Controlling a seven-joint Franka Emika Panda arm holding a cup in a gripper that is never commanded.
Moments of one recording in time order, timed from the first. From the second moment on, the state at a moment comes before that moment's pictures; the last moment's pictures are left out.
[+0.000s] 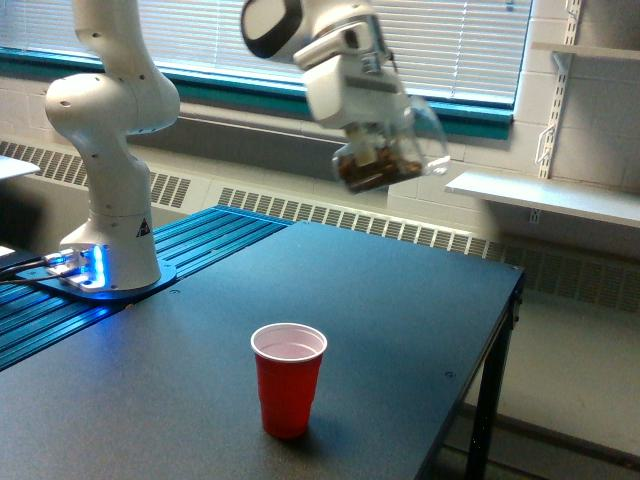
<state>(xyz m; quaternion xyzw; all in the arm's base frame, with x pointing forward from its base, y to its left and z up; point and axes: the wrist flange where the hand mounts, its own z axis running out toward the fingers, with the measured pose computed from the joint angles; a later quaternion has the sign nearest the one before) 0.508 -0.130 0.440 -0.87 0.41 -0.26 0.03</state>
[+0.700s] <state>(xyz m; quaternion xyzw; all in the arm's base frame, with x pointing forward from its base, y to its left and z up) 0.449 -0.184 0.393 -0.86 0.45 -0.22 0.00</state>
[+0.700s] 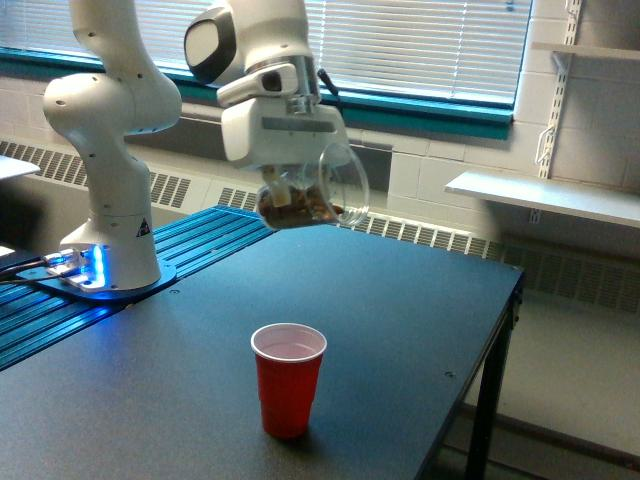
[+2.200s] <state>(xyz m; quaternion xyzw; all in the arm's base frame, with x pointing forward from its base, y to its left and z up) 0.398 -0.212 0.310 -0.88 0.45 -0.11 -0.08</state>
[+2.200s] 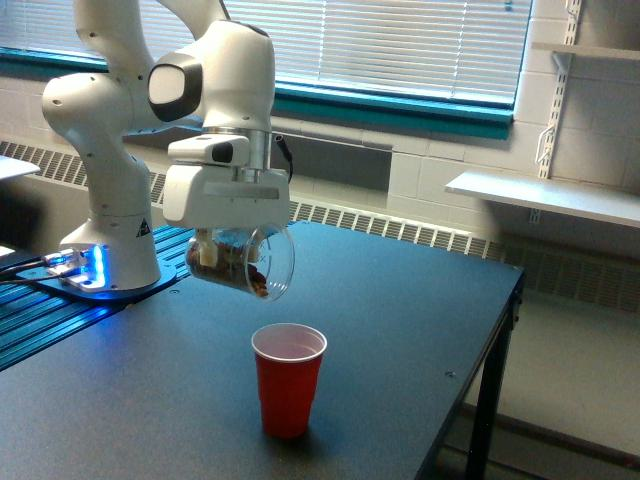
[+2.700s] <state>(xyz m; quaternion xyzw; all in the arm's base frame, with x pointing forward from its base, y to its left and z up) 0.408 -0.211 0.304 -0.89 0.44 -0.09 -0.11</state>
